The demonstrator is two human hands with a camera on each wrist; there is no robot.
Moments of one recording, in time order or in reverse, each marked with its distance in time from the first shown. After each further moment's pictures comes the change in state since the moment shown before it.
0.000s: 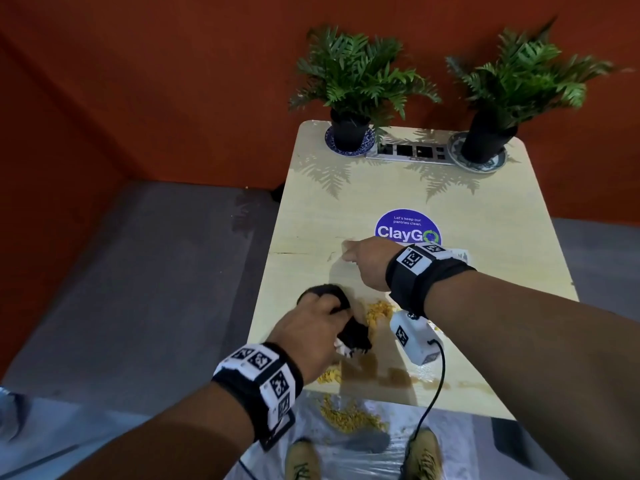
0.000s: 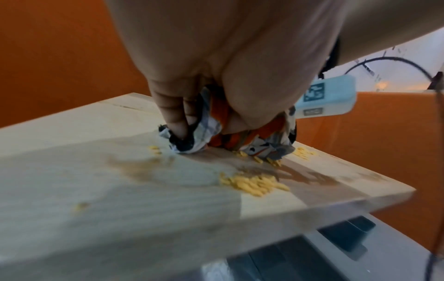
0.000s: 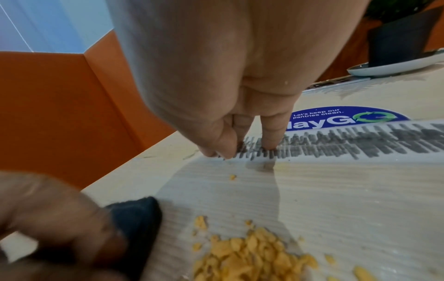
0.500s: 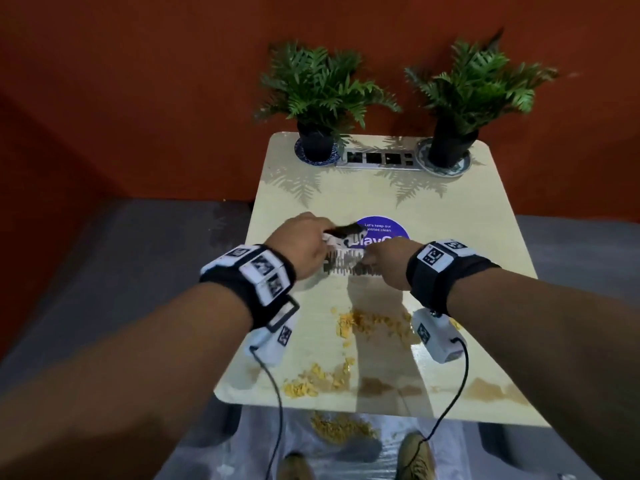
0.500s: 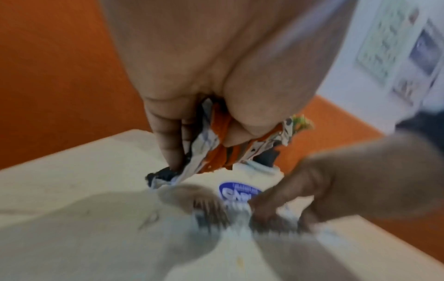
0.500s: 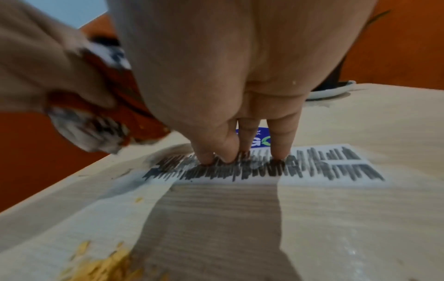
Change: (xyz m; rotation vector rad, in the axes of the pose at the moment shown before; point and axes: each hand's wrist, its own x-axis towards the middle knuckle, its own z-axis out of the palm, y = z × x) left_hand 0.101 0.002 -0.101 -0.222 0.125 -0.148; right_hand -0.030 0.070 0.017 0.008 0.057 0.068
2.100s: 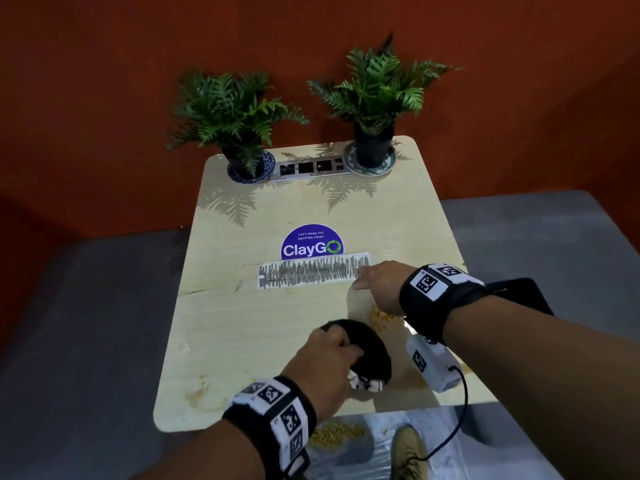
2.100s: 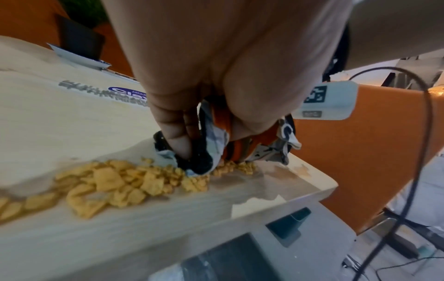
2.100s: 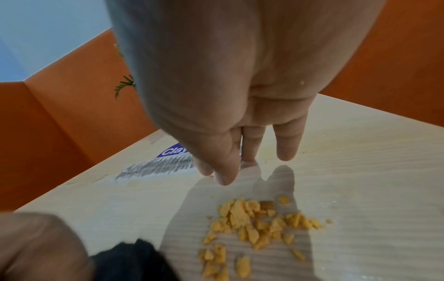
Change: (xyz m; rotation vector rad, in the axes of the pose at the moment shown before) left_hand -0.071 0.105 0.146 0.210 -0.340 0.205; right_hand -0.062 0.084 0.060 0.130 -0.079 -0.037
